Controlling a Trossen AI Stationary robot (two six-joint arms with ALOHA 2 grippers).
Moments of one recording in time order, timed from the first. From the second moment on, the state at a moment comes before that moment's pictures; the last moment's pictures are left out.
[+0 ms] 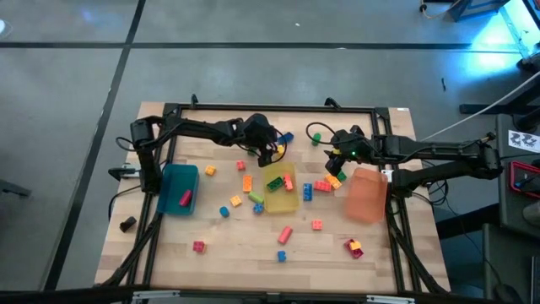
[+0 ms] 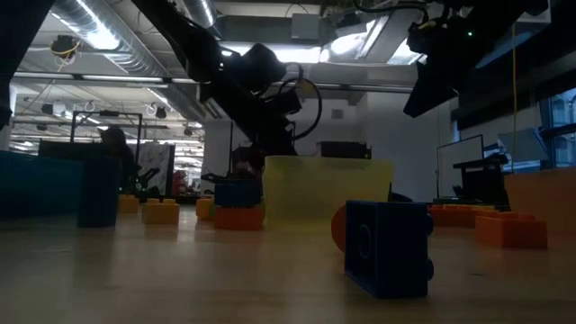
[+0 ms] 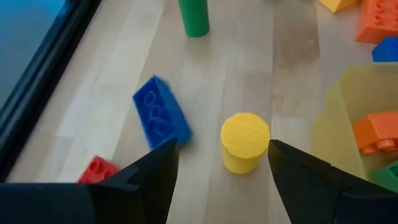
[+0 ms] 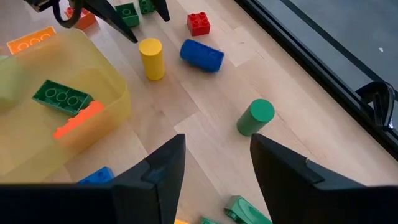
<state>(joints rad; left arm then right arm) 0.37 1.84 1.10 -0.01 0.05 0.24 -0.12 1.04 0.83 -0.63 0.37 0.32</state>
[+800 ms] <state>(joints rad) 0.46 1.91 1.26 0.24 0.12 -0.03 -0.12 1.04 0.83 -0.62 0.37 0.31</state>
